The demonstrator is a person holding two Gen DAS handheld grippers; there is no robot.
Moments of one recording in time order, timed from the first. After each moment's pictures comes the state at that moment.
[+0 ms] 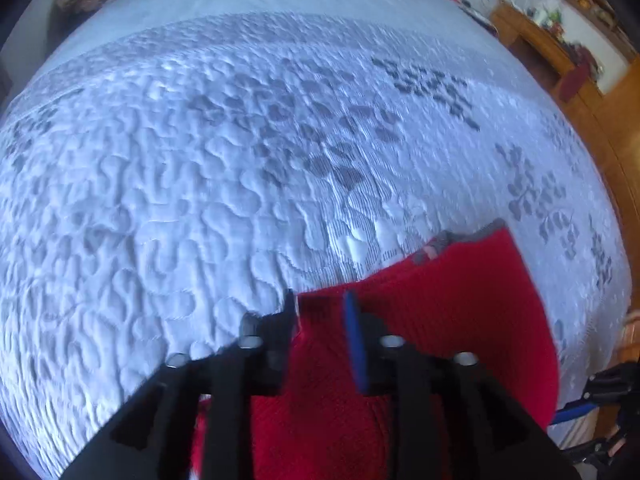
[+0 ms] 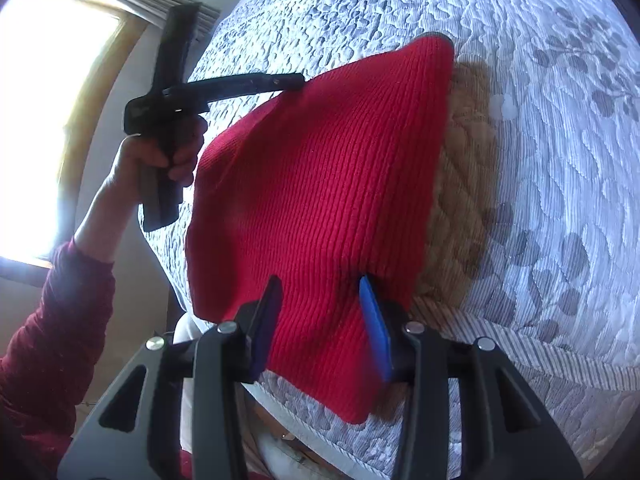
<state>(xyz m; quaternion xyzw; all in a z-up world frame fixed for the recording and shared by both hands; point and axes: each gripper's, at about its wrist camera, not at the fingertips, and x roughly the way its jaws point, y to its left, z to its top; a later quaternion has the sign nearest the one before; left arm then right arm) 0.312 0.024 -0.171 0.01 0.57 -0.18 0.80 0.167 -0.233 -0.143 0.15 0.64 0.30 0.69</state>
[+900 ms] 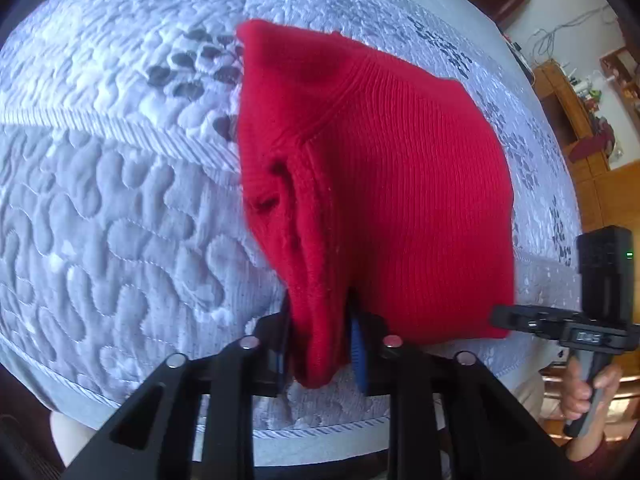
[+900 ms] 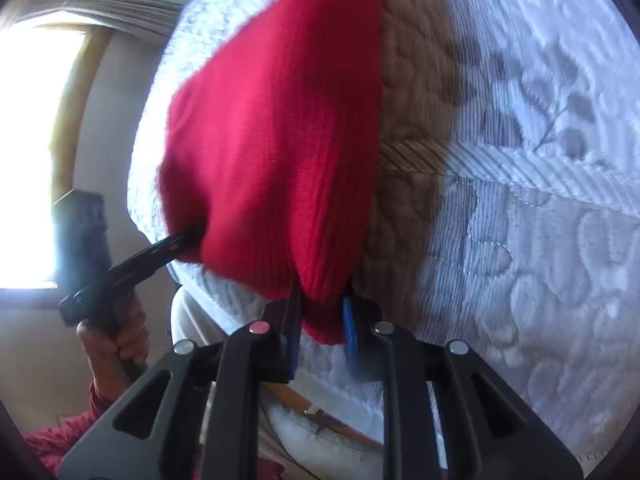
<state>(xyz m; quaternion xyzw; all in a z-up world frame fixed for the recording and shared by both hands) 0.078 0.068 -0.177 -0.14 0.62 -0.12 0.76 0.096 -0.251 -0.165 0.20 0.67 0.27 0.66</state>
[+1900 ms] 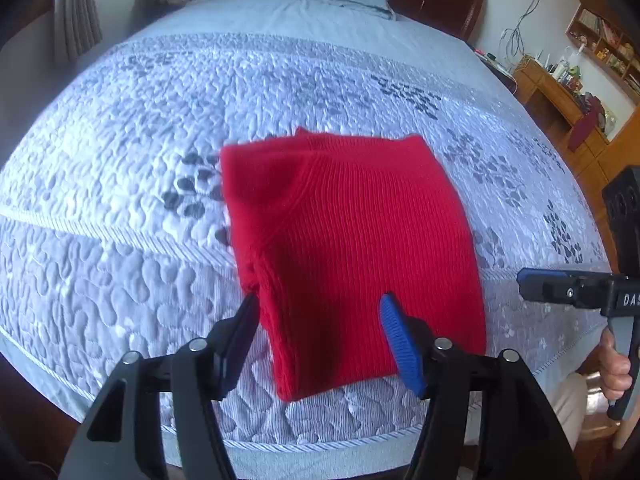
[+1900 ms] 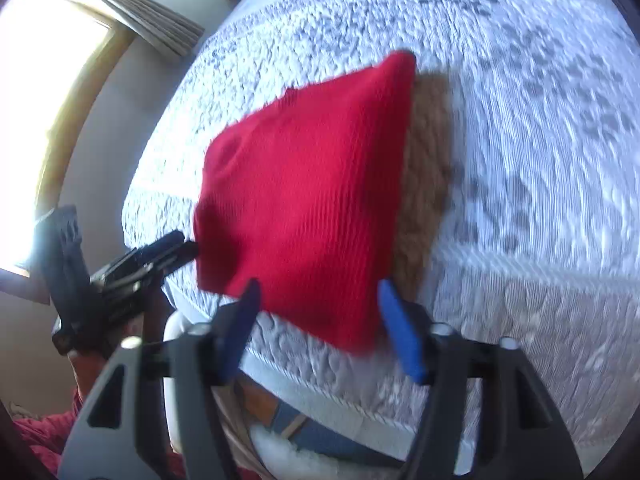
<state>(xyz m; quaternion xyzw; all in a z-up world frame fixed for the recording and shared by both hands) 0.077 0.038 -0.104 -0.05 0.52 -0.10 0.85 0.120 -0.251 -0.098 0.14 0.61 0.25 0.74</state>
